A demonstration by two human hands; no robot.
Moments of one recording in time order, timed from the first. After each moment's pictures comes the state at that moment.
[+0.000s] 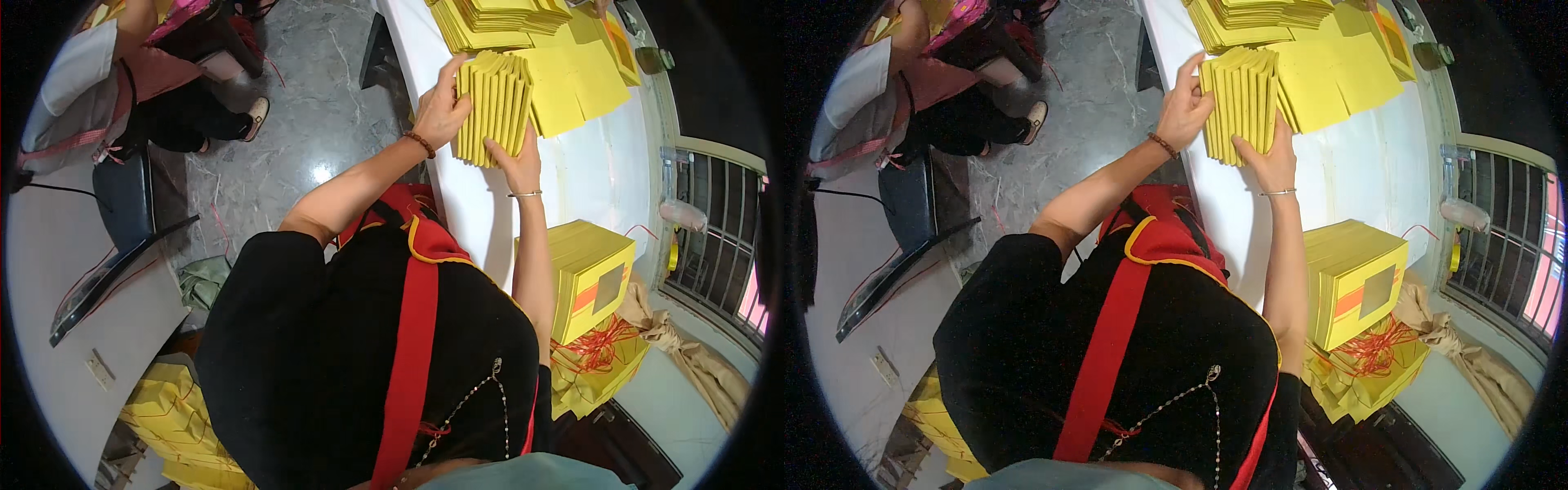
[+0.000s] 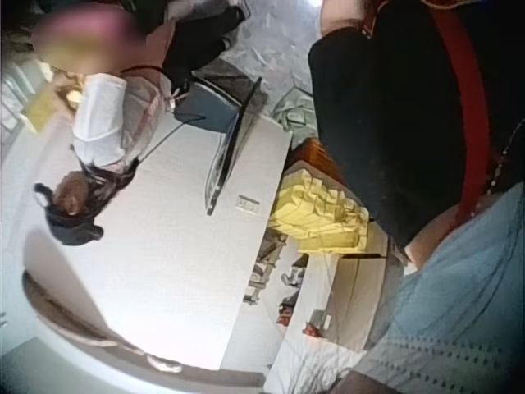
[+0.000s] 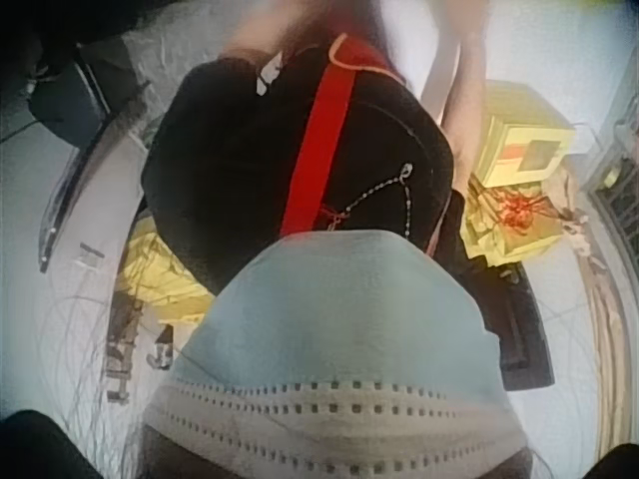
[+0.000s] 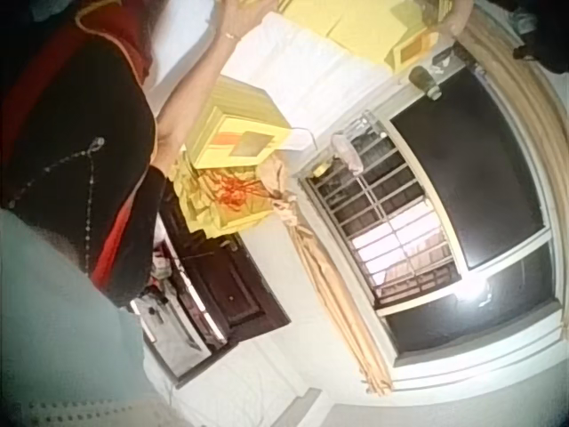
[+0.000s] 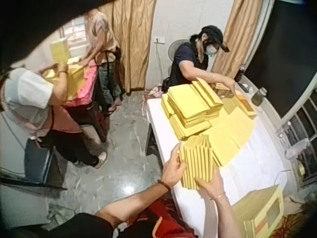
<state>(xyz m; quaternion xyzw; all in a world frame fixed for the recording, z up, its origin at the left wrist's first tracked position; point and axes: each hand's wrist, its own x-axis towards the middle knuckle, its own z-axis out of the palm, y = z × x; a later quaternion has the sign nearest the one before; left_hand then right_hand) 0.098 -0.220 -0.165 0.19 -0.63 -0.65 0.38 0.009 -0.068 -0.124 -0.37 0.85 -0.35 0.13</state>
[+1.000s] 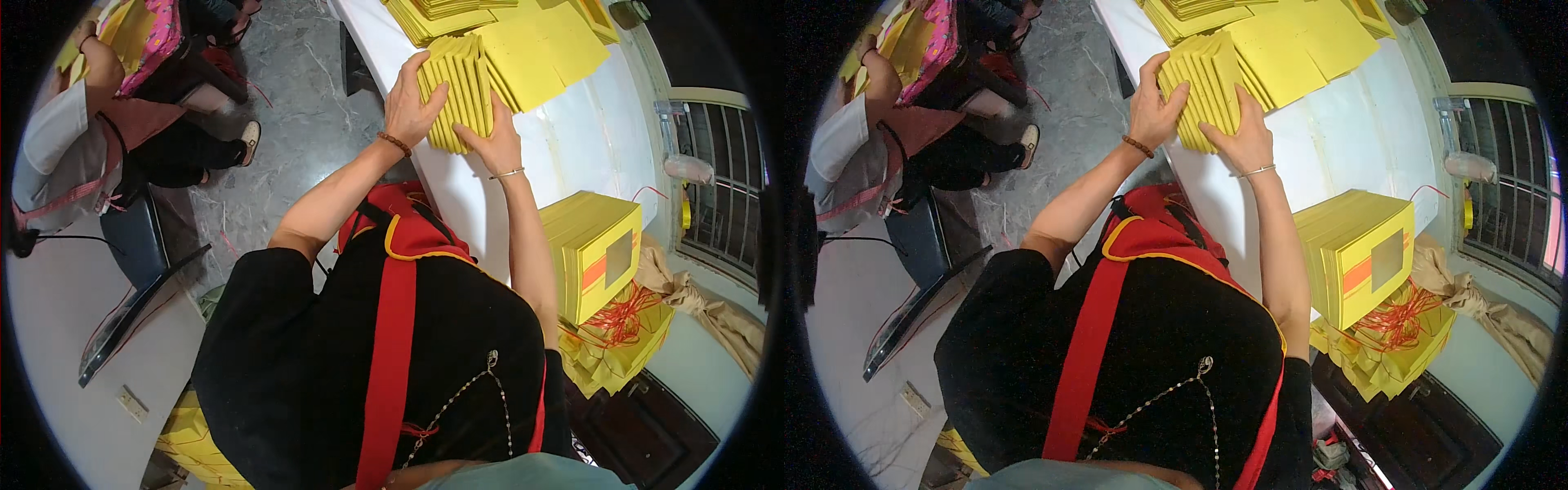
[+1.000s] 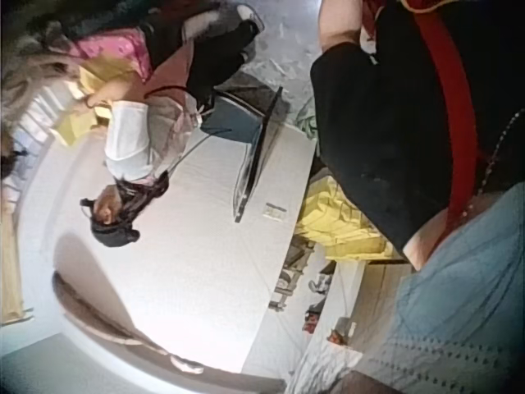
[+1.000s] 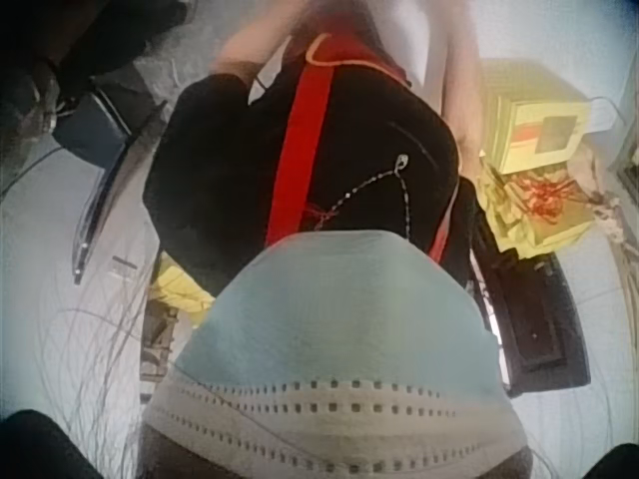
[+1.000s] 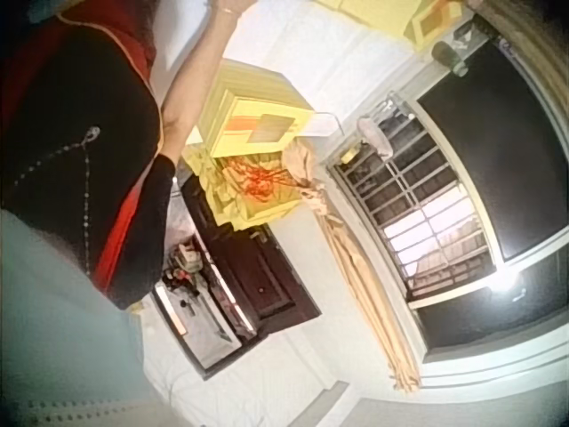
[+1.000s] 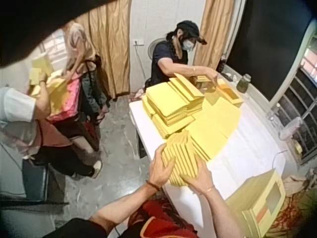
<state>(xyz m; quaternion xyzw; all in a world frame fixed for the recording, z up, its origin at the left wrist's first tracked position) 0.099 -0.219 -0.155 0.18 -0.74 -0.53 0.38 0.013 -0.072 -0.122 -0.38 0.87 -0.30 0.08</state>
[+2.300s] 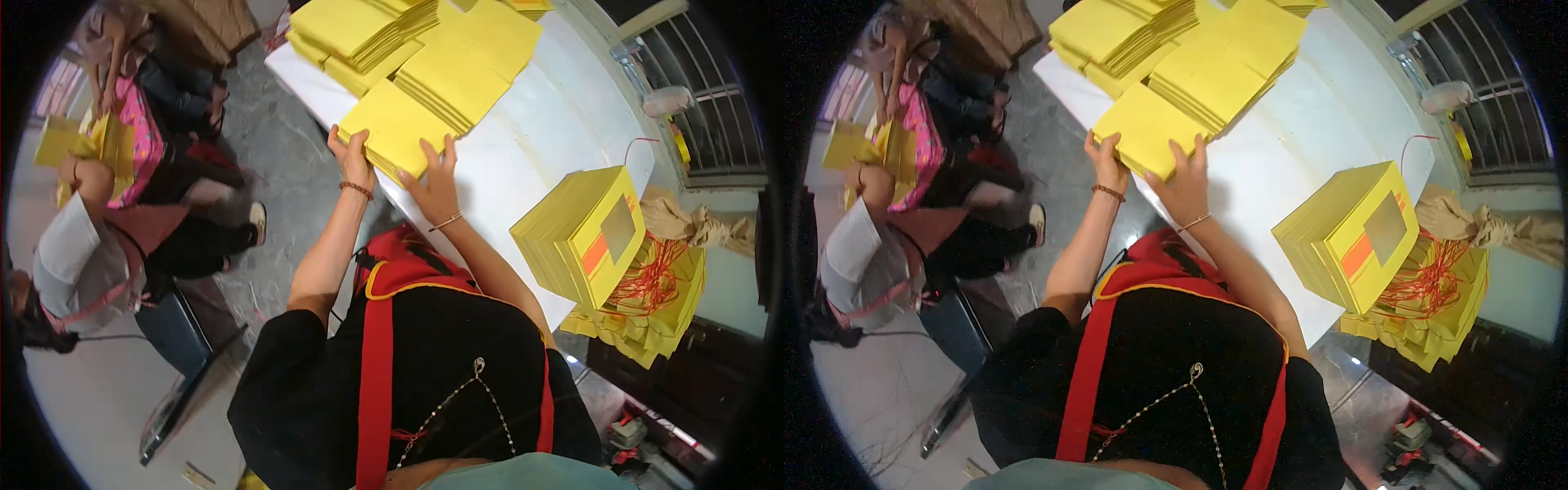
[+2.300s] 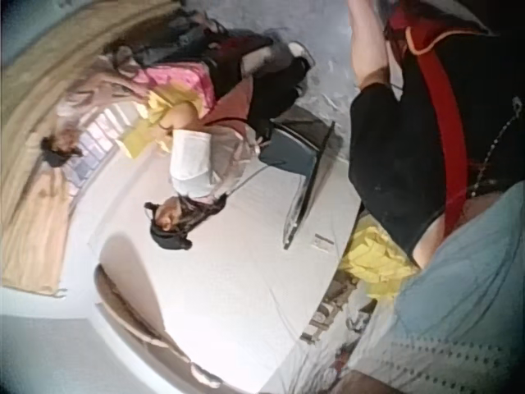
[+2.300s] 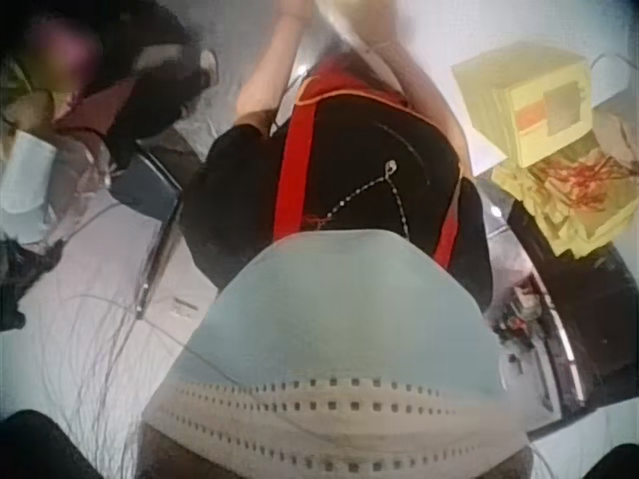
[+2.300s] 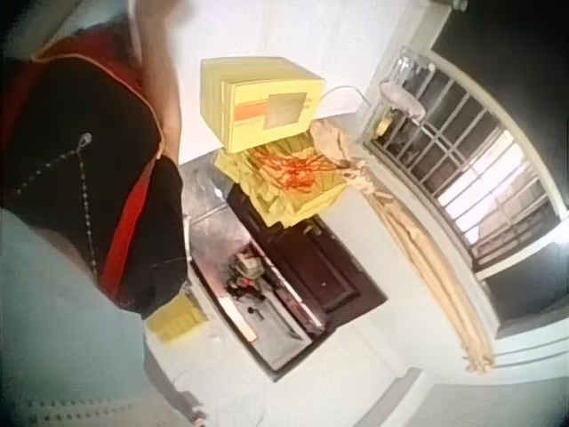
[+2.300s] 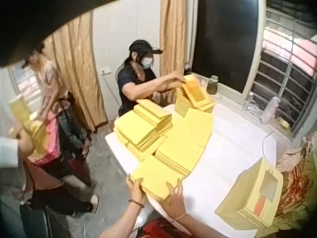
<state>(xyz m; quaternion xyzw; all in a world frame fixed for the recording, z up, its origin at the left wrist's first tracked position) 0.077 -0.236 -0.192 0.27 -0.29 -0.86 0.32 0.065 -0.086 -0.162 -0.30 0.84 -0.46 -0.04</state>
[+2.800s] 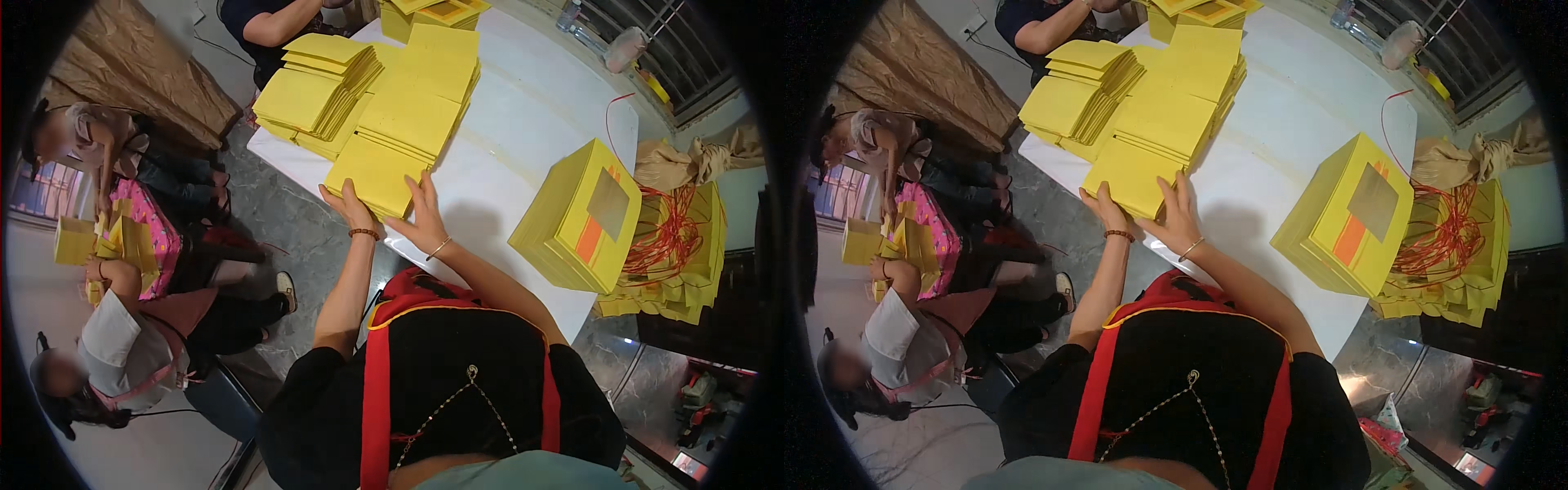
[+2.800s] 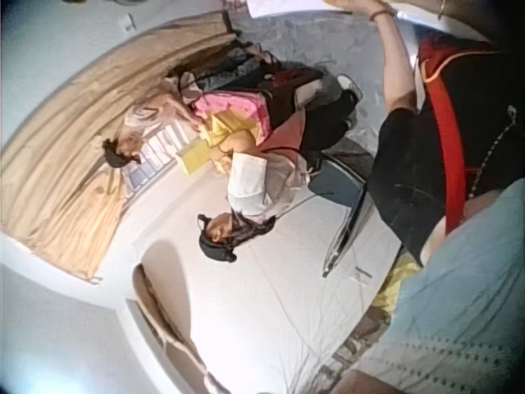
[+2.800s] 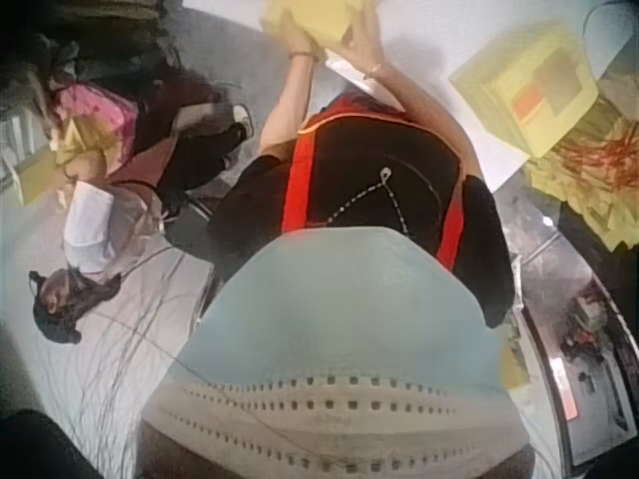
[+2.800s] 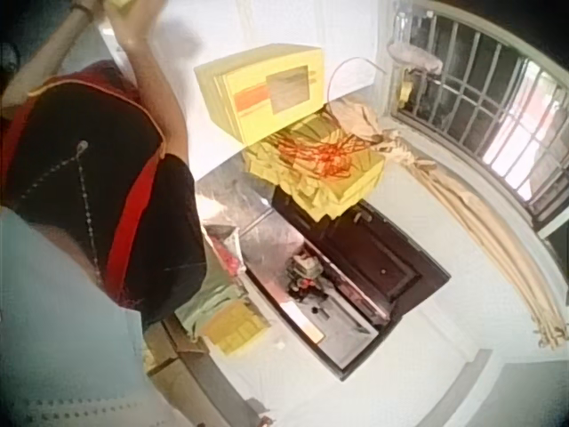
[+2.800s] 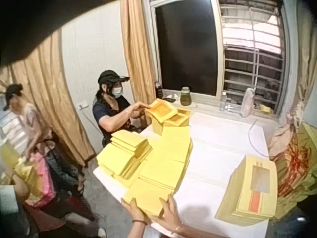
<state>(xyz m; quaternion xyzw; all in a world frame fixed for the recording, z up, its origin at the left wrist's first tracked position) 0.048 -0.227 -0.202 0.33 -0.48 -0.73 0.37 0.055 -0.083 -0.173 -0.28 0.82 -0.50 -0.04</state>
